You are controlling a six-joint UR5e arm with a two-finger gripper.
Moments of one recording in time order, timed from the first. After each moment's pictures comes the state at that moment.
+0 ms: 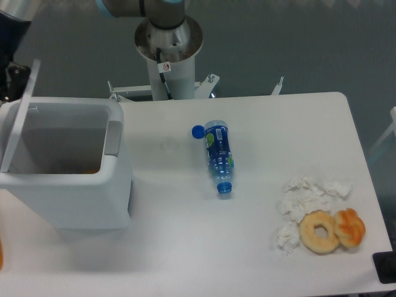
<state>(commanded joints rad) 2.04 -1.57 -1.61 -0.90 1.00 0.22</state>
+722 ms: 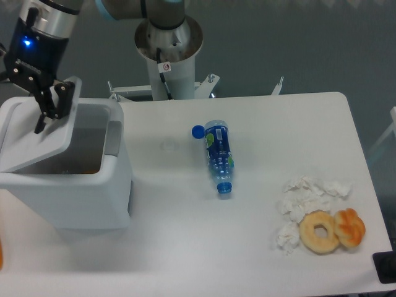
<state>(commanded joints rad) 2.13 -1.57 -1.66 -0.90 1.03 0.22</state>
